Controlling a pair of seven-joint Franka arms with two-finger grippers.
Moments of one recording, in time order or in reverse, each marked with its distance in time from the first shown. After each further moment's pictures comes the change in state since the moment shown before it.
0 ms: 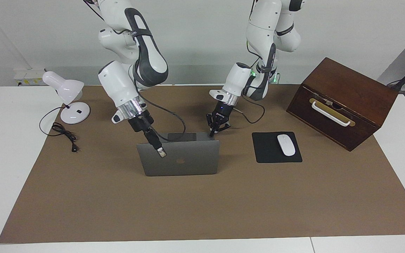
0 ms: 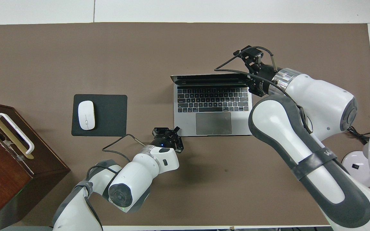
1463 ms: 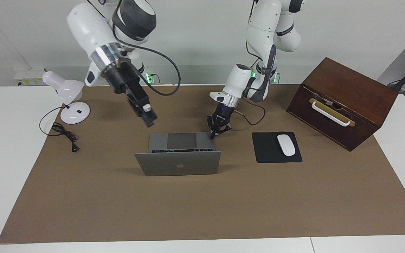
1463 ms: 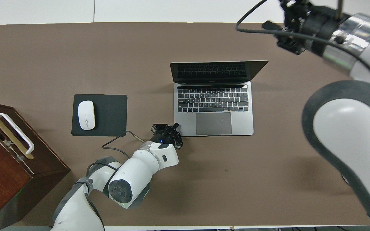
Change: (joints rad) left arm 0.001 0.020 0.017 0.029 -0.005 0.001 0.003; right arm -0.095 -0.119 0.000 0.354 -0.320 -0.205 0.137
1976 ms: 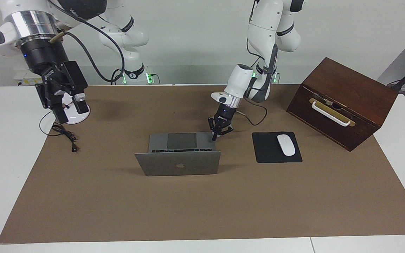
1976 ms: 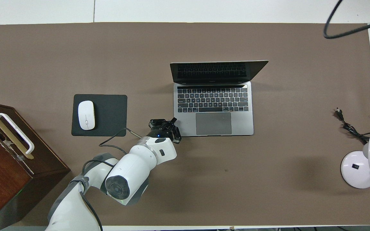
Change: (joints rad) left arm 0.017 -0.027 0.010 0.027 -0.005 -0.043 -0.034; right arm -0.199 0.068 -0.006 0.280 -0.289 -0.409 -0.411
